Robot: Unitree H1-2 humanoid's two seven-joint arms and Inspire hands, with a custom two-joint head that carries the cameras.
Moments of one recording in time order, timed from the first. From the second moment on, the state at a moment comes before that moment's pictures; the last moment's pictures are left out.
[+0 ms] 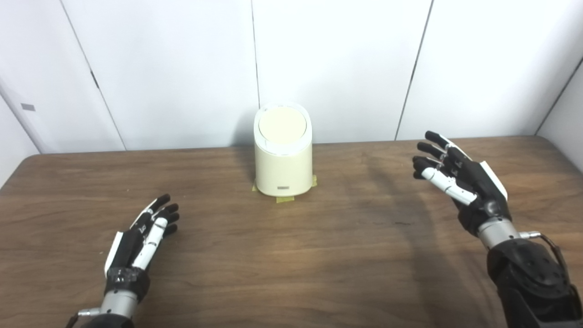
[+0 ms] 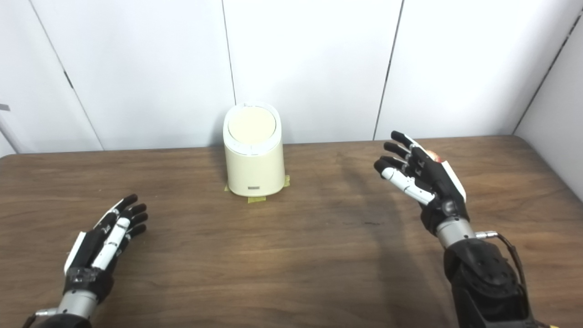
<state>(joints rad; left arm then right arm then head) -0.05 0.19 0.14 -0.19 -0.15 0.26 -0.09 -0.16 -0.28 -0.12 -0.33 0.20 0.48 -0.02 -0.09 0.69</state>
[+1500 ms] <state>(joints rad) -0.74 0.31 -0.09 0.10 0.02 0.40 -0.22 -0.19 -0.12 -0.12 -0.20 0.13 0.42 -0.03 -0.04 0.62</state>
